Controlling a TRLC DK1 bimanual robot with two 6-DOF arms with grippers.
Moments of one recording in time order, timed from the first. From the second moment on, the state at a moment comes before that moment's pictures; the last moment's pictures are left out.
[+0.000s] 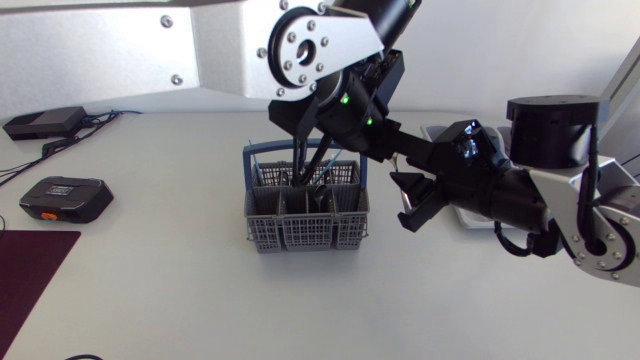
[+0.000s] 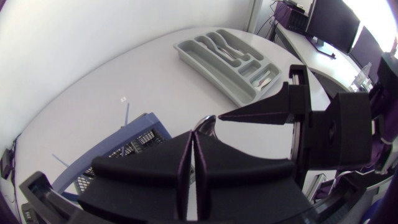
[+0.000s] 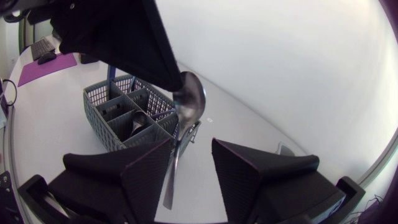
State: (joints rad) left arm -0.87 1.87 1.72 -0.64 -0.12 -0.15; right arm 0.41 1.18 0.65 0.10 -0.09 -0.37
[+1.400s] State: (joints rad) left arm -0.69 1.80 1.73 -0.63 -0.06 -0.16; right arm 0.29 1.19 0.64 -0.04 -0.27 -0.46
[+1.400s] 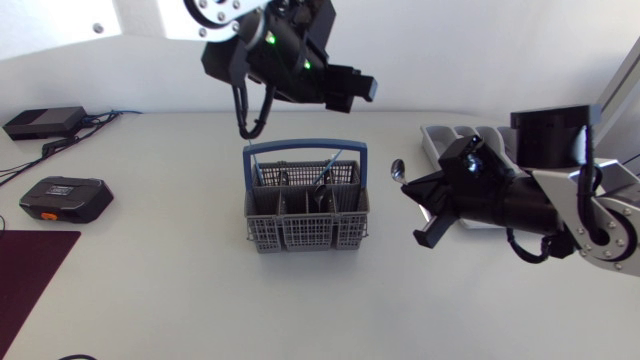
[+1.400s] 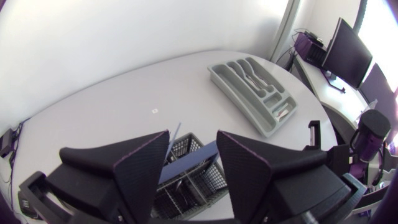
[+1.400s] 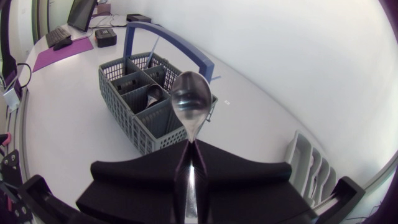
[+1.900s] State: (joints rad) left arm -0.69 1.73 1.54 -0.62 -0.06 0.02; right arm -0.29 1.40 0.83 -0.46 -0.71 -1.05
